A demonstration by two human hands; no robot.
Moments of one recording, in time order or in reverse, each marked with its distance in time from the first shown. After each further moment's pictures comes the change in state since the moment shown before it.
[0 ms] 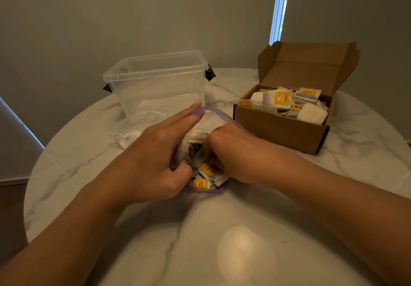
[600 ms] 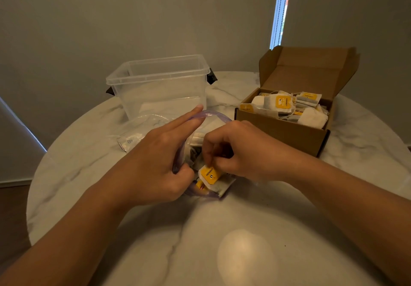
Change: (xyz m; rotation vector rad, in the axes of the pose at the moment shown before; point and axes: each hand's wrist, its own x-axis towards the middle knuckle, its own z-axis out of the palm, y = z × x) left_hand -0.001 0.000 0.000 0.001 -0.007 -0.005; right_hand -0.016 0.008 -0.016 0.454 0.084 -0.087
